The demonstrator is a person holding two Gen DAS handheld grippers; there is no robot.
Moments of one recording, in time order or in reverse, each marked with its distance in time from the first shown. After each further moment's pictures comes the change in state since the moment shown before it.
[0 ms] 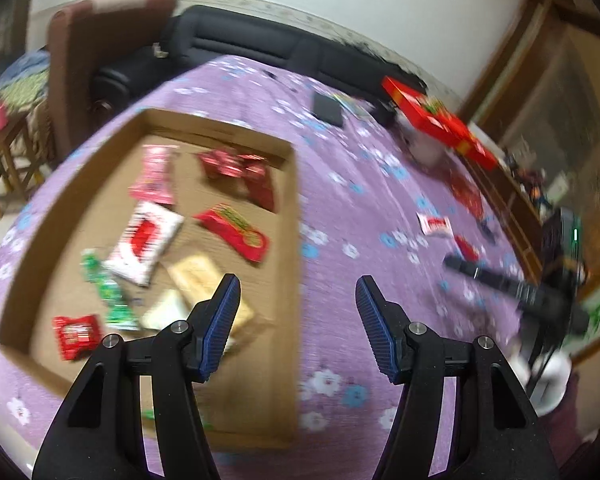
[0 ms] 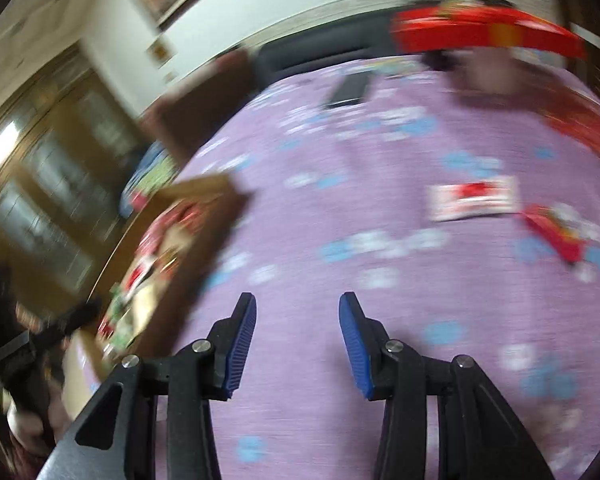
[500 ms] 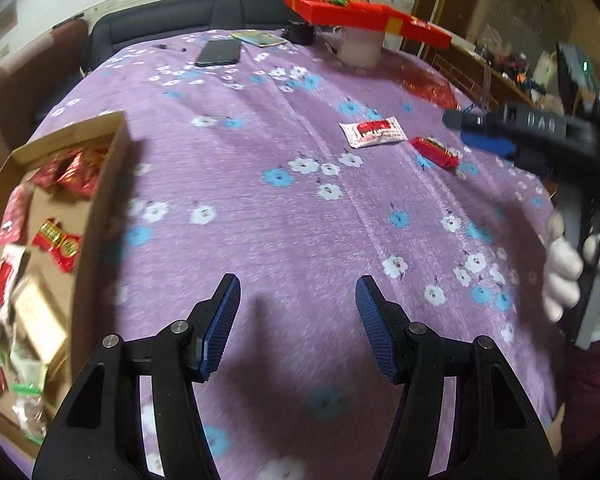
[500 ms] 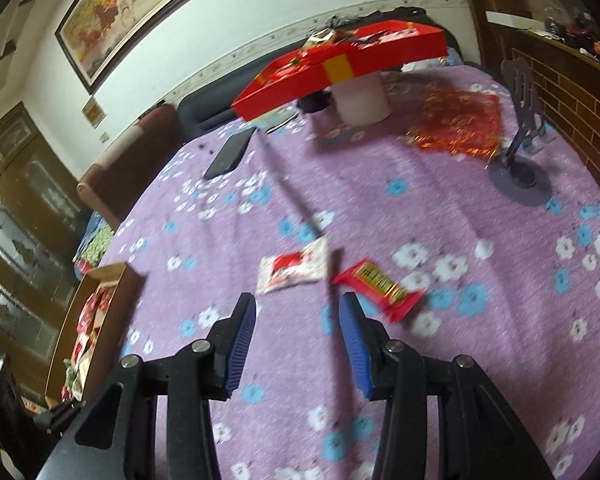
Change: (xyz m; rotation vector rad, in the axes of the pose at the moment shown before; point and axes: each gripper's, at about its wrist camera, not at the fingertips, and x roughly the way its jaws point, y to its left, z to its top) left arm 0.099 -0.131 -0.023 0.299 0.168 0.050; right arm -0.046 -0.102 0.036 0.149 -0.135 -0.169
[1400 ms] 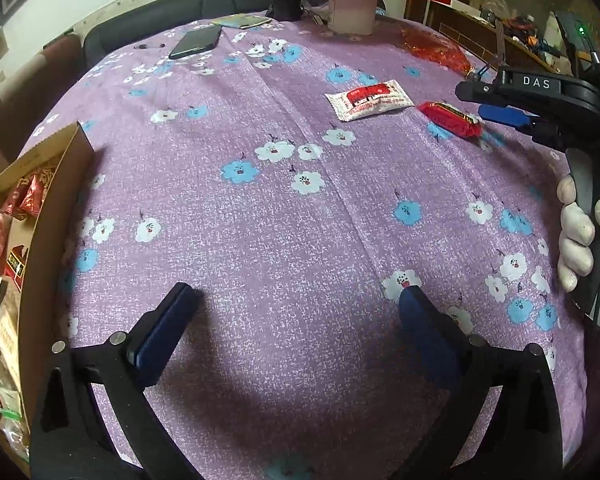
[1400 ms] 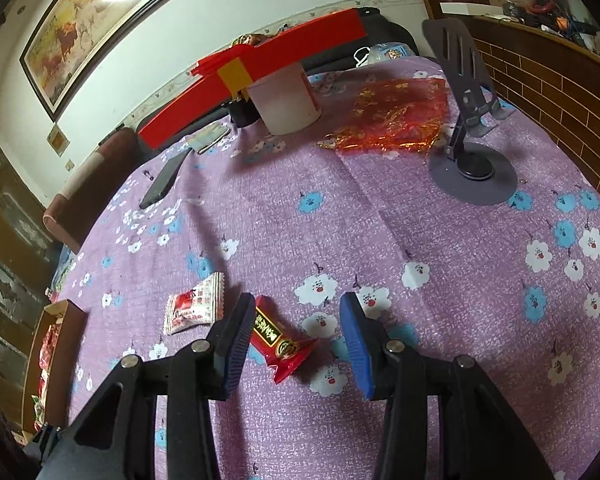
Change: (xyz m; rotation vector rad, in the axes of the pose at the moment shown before) left arm 0.048 -0.032 0.006 0.075 0.047 0.096; right arm 0.029 -0.064 0.007 0.086 -0.040 -0.097
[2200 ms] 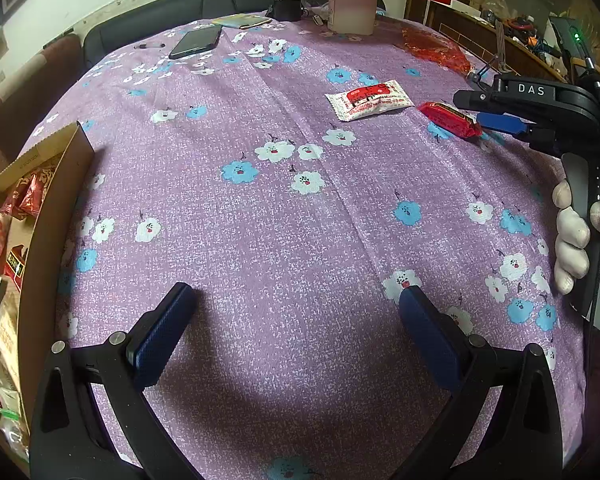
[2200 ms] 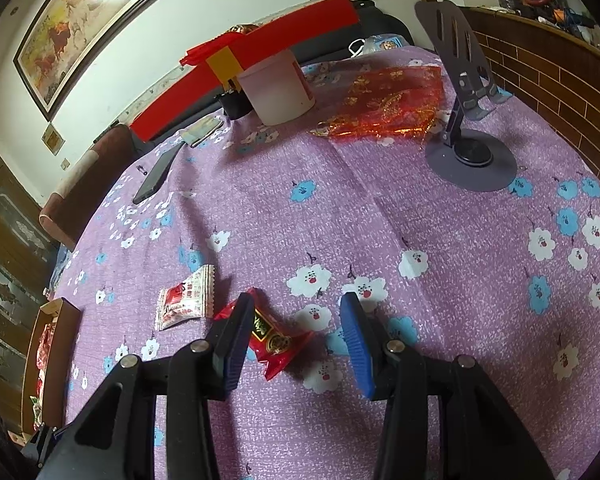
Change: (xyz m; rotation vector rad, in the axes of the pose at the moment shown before) left arm -0.001 0.001 0.000 -0.001 -0.002 0.000; right arm 0.006 -0.007 -0.002 0.030 0.025 -0.005
